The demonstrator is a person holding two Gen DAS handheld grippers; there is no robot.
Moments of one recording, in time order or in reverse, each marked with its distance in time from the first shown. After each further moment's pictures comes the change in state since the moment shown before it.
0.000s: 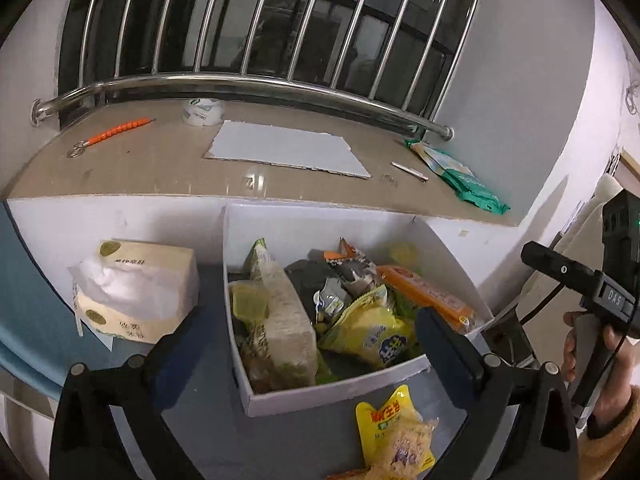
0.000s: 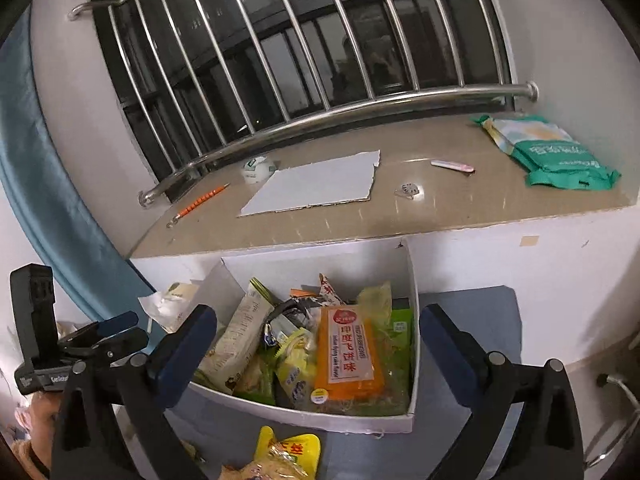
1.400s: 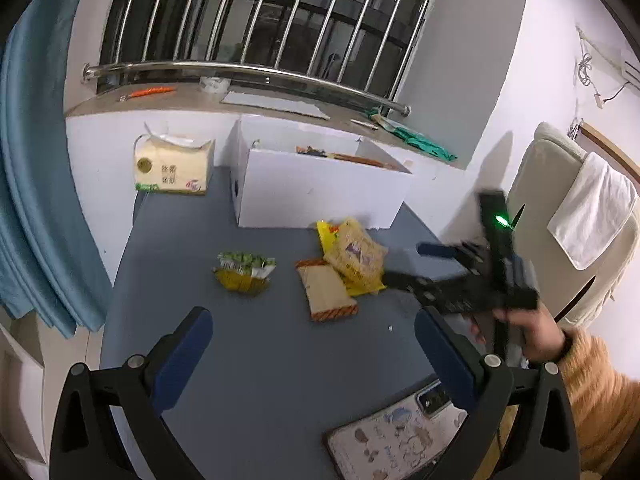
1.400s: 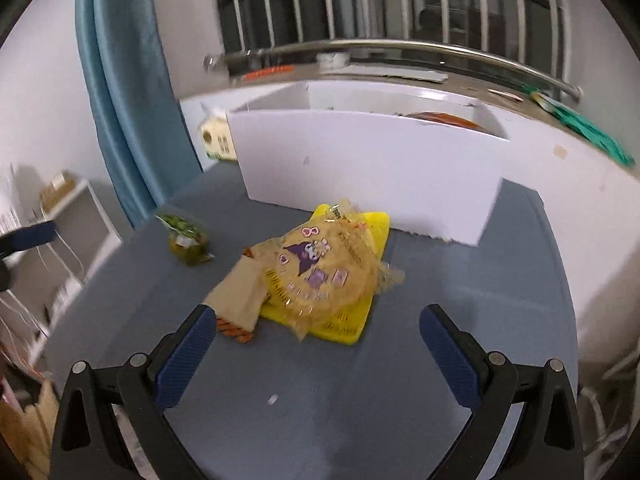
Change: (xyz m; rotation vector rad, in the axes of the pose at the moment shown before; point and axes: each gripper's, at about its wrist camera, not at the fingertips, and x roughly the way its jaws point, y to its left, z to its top) left arm -0.160 -0.021 -0.221 0.012 -0.036 -0.056; right arm 0.003 0.072 -0.203 -0.344 0.206 -0.008
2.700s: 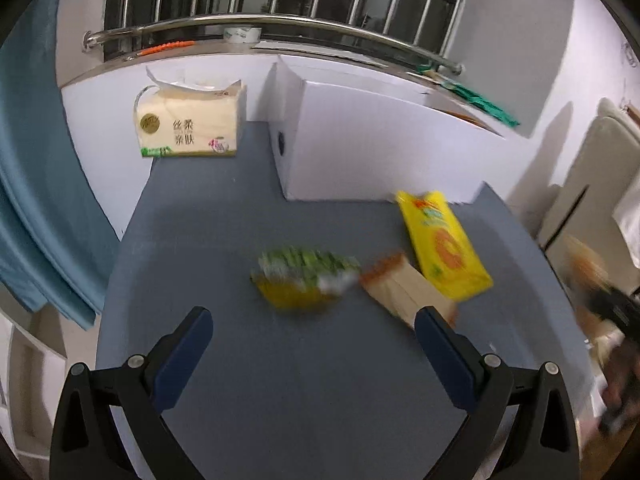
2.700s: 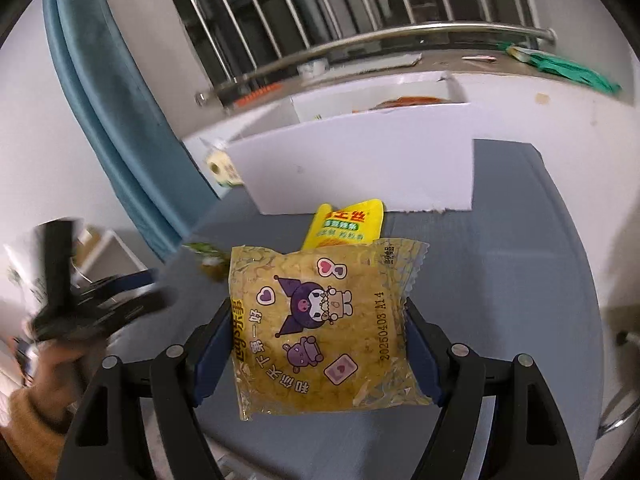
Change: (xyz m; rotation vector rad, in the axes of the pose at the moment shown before) left arm 0.118 0.049 0.024 0.001 0.147 0.153; right arm -0.073 -0.029 -0.046 0.283 -0.108 0.181
